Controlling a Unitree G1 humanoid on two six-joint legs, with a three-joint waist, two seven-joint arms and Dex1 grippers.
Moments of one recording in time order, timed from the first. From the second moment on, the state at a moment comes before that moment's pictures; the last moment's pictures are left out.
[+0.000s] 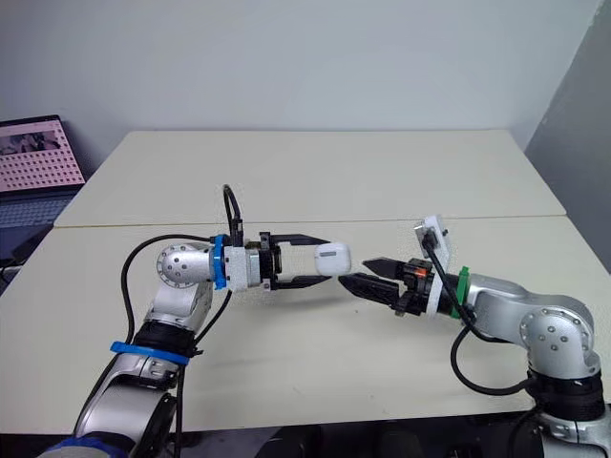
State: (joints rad) left arm -0.65 0.41 -0.13 0.46 -0.26 -0.76 -1.35; right arm -0.41 -0.54 -0.13 -0.41 1.37 1.16 0.26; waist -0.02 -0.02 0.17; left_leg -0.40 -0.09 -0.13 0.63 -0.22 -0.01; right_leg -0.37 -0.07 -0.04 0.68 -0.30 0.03
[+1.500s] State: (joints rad) left arm -0.52 0.46 0.03 0.01 -0.91 0.69 -0.78; right arm -0.44 -0.53 -0.14 -0.34 1.62 1.07 0.00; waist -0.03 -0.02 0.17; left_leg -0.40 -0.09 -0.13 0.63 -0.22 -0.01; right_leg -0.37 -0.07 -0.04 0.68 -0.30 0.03
